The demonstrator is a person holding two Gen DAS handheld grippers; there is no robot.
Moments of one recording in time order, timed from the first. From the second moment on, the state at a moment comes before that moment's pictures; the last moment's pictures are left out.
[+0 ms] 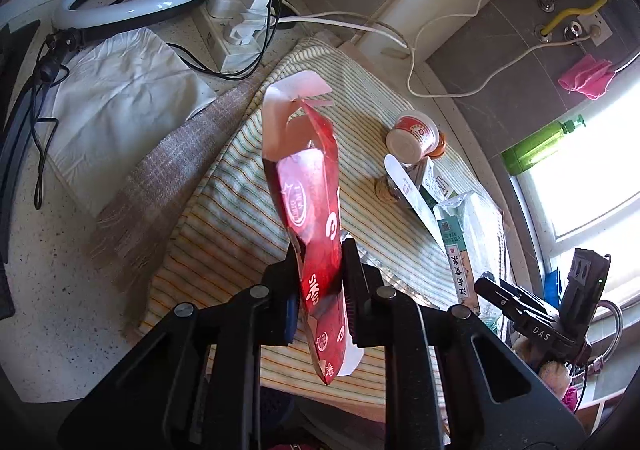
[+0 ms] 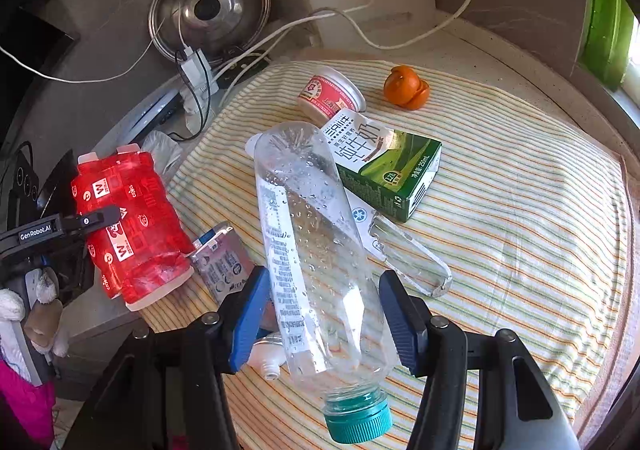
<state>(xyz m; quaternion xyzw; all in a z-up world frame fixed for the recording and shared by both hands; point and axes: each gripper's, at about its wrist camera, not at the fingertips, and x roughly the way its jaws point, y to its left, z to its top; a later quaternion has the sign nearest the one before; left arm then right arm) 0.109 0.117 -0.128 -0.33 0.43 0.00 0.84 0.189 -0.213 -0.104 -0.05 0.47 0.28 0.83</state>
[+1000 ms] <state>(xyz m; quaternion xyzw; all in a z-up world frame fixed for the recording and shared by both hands) 0.042 0.082 -0.116 -0.27 0.44 -0.07 0.85 0.077 -0.252 -0.099 0.07 0.47 0.29 0.83</state>
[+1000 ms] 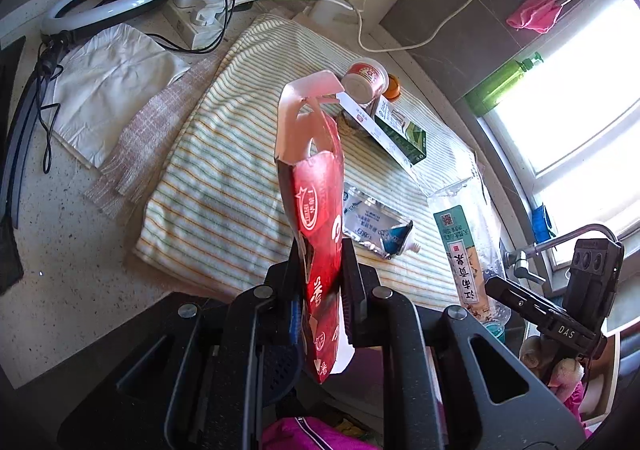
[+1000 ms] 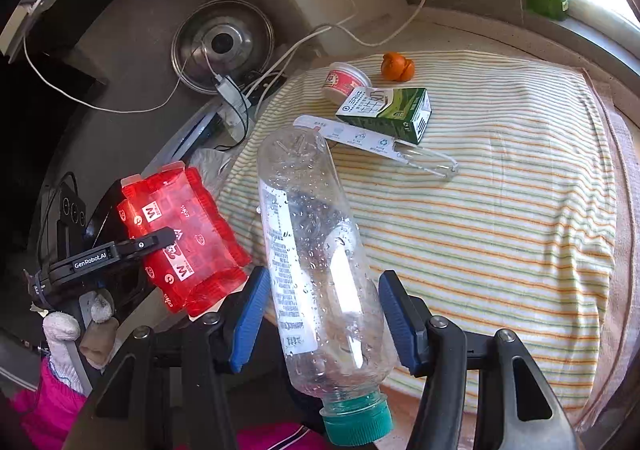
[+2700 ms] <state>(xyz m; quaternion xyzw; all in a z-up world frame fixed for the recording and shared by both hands) -0.013 0.027 -0.323 -0.15 0.63 -0.07 0.76 -0.021 -0.186 -0.283 -0.05 0.61 0.23 0.76</state>
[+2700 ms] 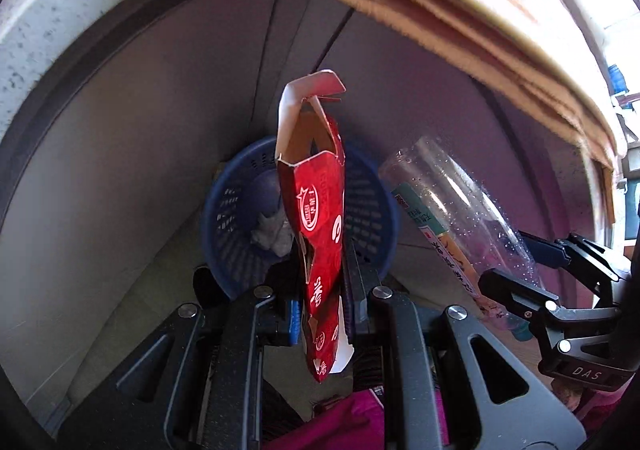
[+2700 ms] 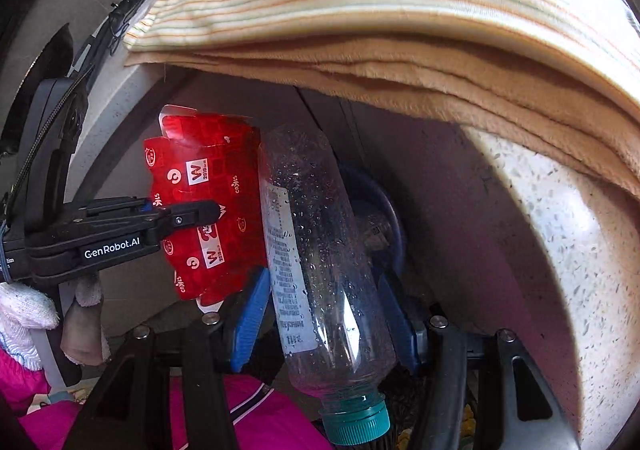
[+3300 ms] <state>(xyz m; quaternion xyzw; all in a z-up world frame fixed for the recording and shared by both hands) -0.001 -0.009 -0.366 -0.12 0.66 -0.04 0.74 -0.016 -0.150 -0.325 -0.09 0.63 0.21 0.74</state>
